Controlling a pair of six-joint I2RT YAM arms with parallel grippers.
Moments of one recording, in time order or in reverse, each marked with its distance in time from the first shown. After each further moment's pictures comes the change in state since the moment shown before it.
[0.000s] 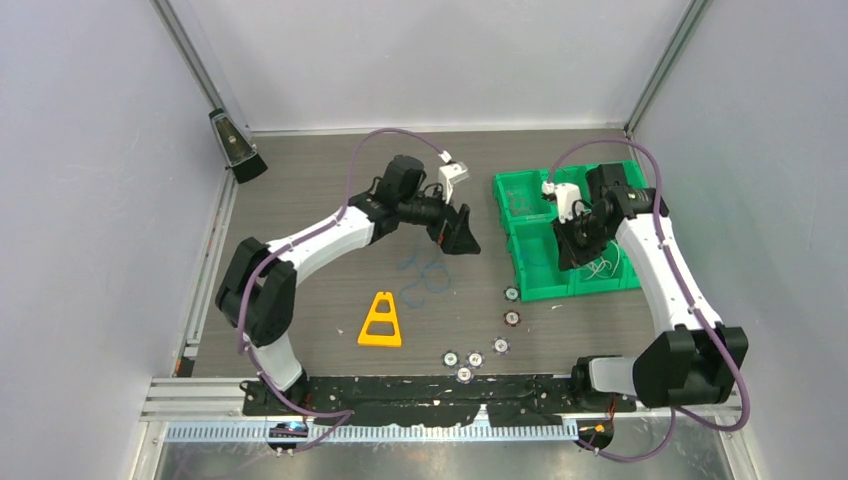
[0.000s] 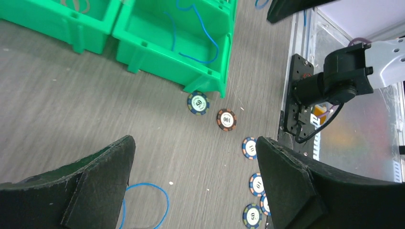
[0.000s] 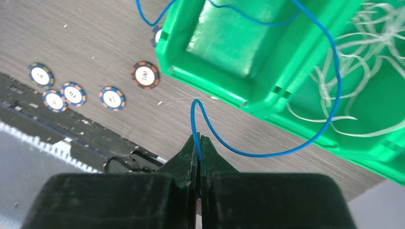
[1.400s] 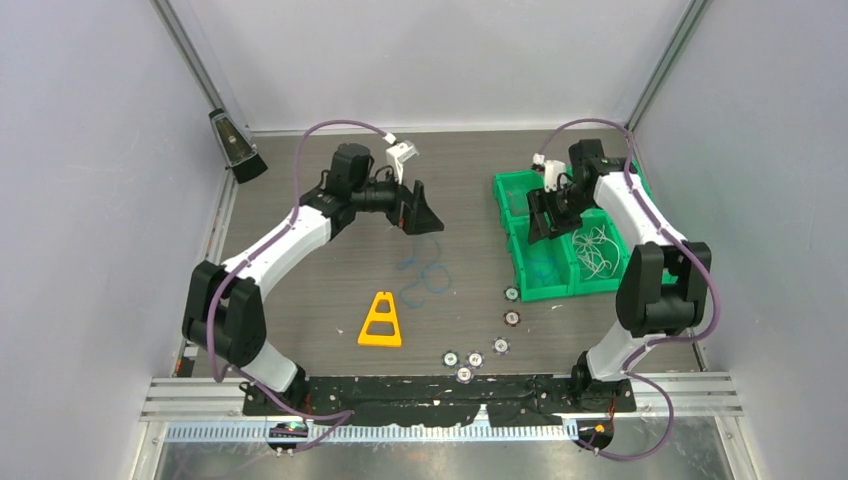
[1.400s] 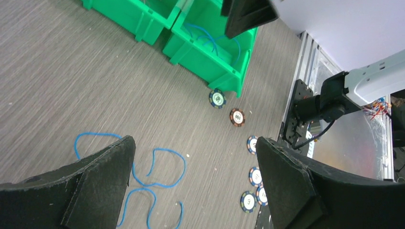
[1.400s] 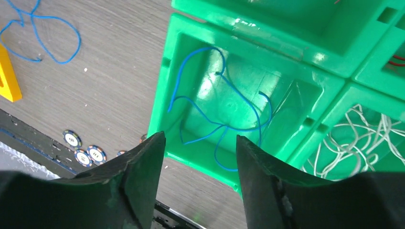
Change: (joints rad) left arm 0.219 -0.185 -0.086 -0.031 0.041 -0.077; right arm -0.011 0.420 0.161 0.193 -0.124 0.141
